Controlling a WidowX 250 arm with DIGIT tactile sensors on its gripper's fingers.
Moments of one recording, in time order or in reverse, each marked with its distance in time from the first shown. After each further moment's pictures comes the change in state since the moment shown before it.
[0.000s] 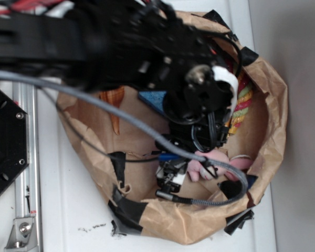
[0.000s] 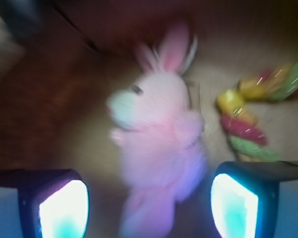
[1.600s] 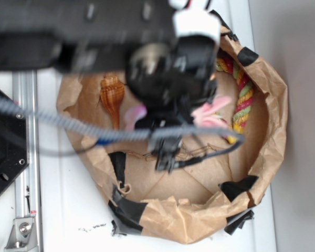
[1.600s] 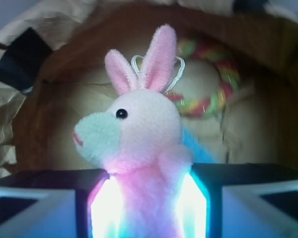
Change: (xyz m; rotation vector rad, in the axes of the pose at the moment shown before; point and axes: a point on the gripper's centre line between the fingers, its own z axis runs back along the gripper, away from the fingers) arm -0.023 -0.013 0.088 0.265 -0.009 0.508
